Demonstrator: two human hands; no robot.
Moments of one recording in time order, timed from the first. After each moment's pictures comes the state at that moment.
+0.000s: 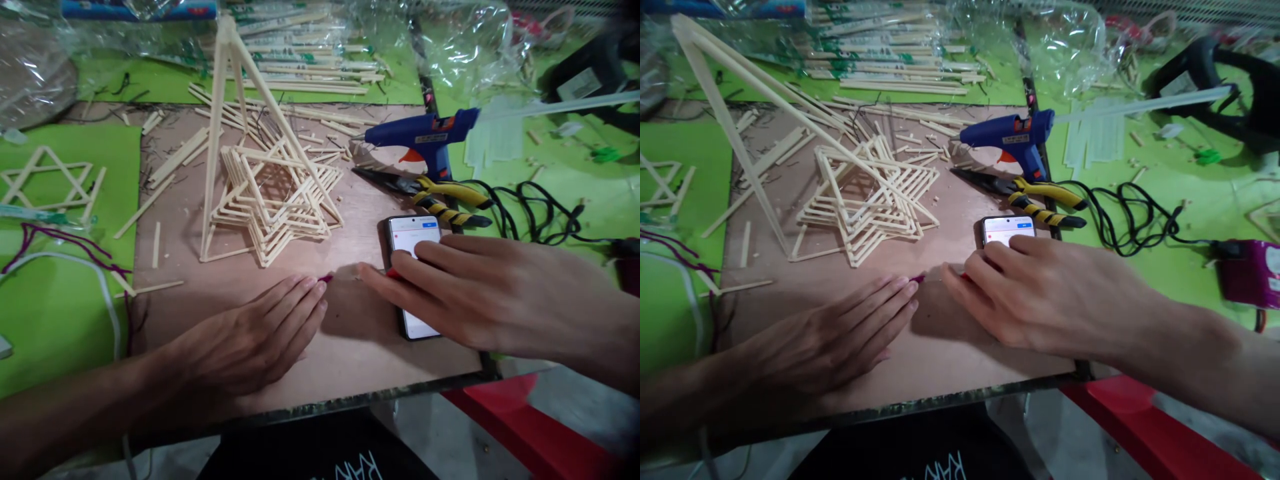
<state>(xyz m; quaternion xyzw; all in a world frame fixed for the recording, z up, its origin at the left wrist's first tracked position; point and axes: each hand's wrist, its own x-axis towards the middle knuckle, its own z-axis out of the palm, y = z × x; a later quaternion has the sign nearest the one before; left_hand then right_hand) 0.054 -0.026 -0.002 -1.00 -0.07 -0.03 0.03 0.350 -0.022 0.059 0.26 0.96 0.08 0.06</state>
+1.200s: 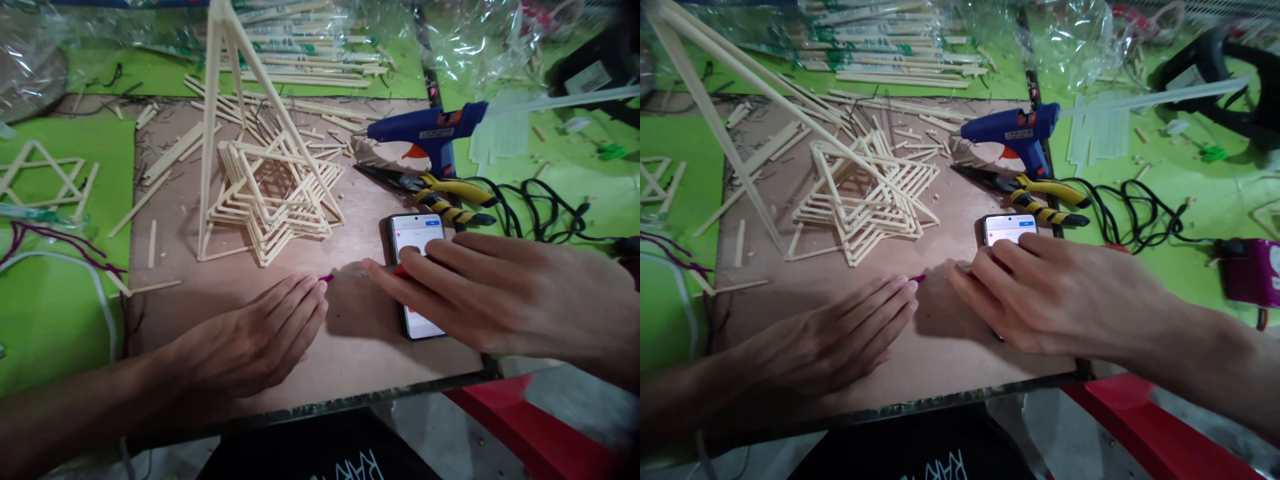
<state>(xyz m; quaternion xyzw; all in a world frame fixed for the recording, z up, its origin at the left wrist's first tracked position) 0.053 -0.027 -0.007 -1.00 -0.06 -0.06 0.02 0.352 -0.021 0.058 0.19 0.97 0.14 0.09</state>
